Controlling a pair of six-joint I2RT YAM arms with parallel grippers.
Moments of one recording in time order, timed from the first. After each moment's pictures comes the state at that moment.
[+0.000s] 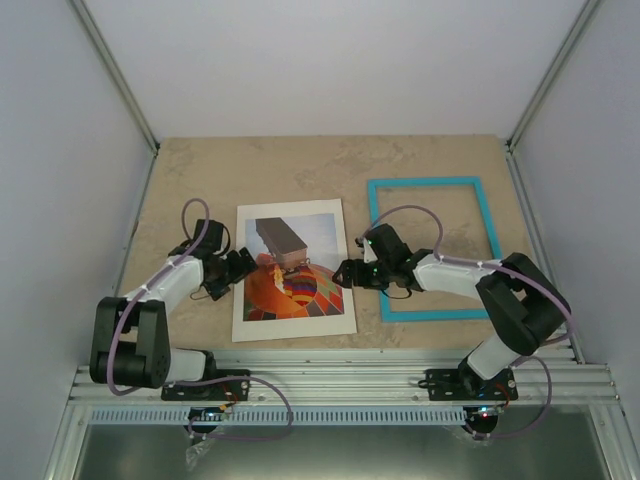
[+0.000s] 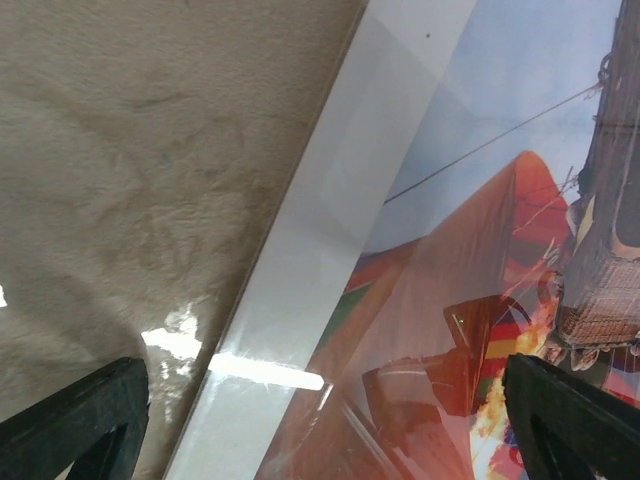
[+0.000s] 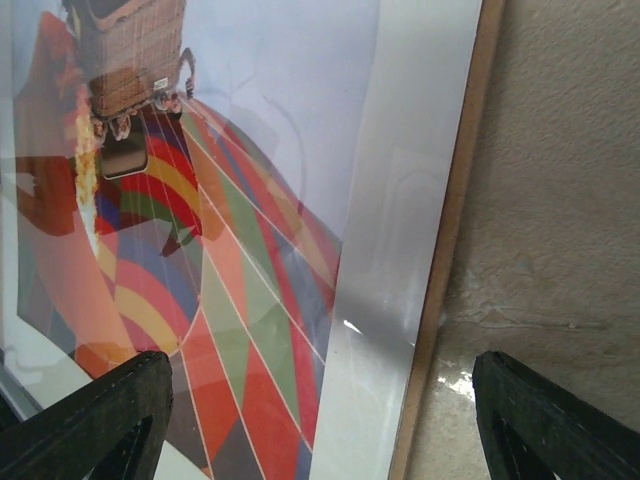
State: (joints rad) left arm -0.09 1.33 0.64 -0.52 0.21 -0.67; right arm 0.69 1.60 0.75 -0.09 -0.34 0.66
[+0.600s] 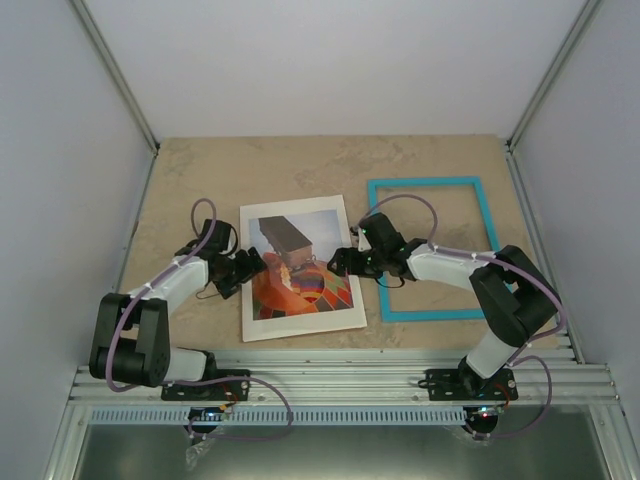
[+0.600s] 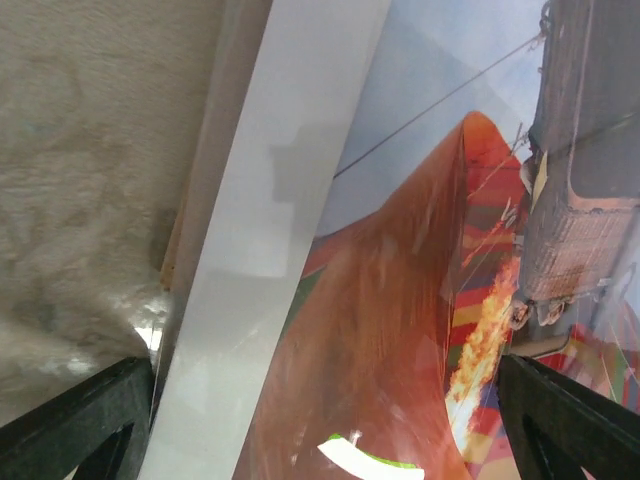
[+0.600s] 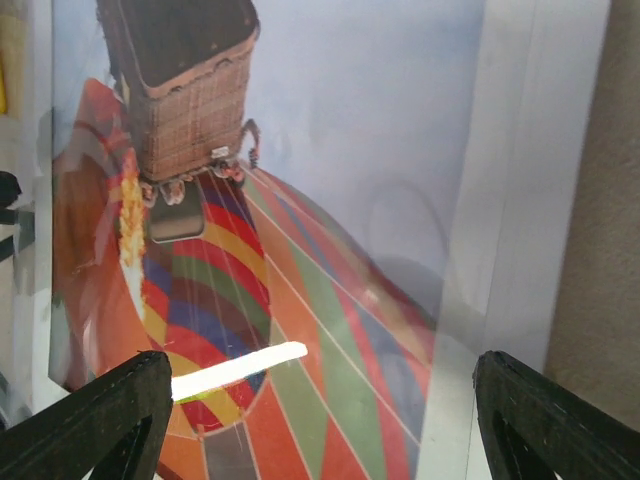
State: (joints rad) left arm -0.14 1.35 0.63 -0.46 0.30 -0.71; right arm 0.68 1.67 0.86 -0.11 -0.32 0.66
